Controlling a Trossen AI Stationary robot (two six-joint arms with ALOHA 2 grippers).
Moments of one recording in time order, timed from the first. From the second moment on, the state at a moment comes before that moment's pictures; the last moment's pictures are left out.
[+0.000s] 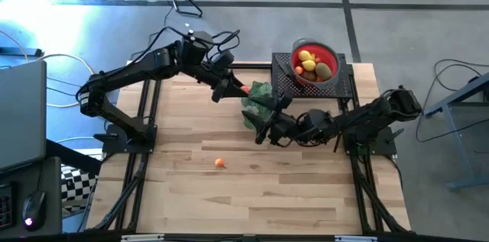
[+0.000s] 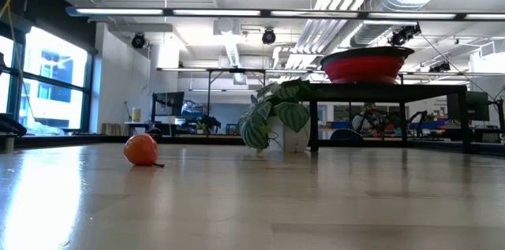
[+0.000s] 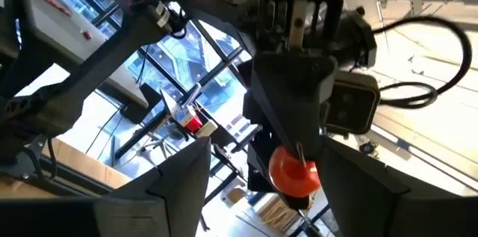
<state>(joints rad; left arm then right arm) 0.30 1.44 1.66 -0.58 0.53 -0.47 0.22 1.52 0.96 0.97 0.55 -1.05</state>
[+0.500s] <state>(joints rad) 0.30 1.44 1.66 -0.58 0.55 -0.47 0.22 1.52 0.96 1.01 0.51 -1.05</state>
